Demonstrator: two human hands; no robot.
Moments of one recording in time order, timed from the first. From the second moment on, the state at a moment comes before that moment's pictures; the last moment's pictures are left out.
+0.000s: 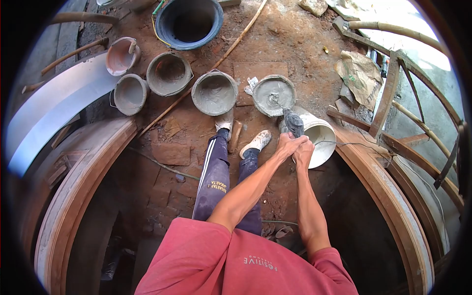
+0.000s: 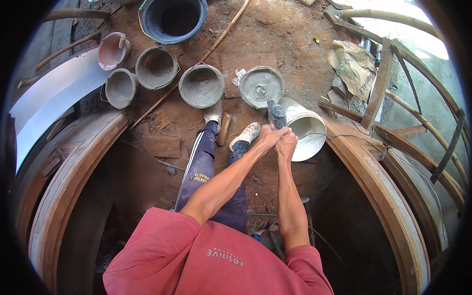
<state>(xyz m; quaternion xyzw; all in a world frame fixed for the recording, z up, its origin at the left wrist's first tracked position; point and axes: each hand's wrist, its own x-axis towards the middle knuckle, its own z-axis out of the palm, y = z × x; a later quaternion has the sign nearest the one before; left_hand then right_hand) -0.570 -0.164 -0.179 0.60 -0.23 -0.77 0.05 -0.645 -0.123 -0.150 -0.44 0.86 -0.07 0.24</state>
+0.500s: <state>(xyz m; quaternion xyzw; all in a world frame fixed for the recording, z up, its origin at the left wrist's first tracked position) -0.568 -0.166 -0.174 0.60 -0.23 -0.77 0.06 -0.639 -0.132 -0.139 -0.37 0.88 -0.09 0.27</state>
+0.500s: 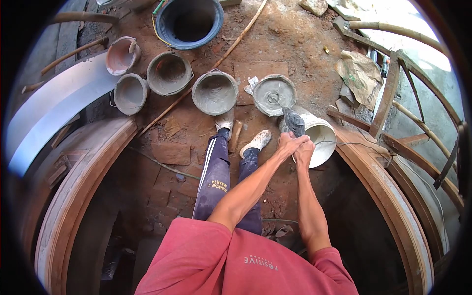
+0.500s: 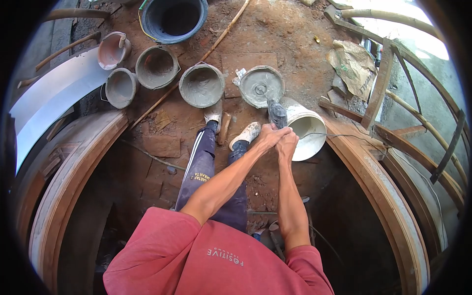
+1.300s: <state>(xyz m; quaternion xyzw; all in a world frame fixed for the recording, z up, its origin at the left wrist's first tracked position) -0.572 -0.171 -0.177 0.58 -0.23 -0.78 0.07 -0.641 -0.133 -0.145 -0.39 0.89 -0.05 0.24</state>
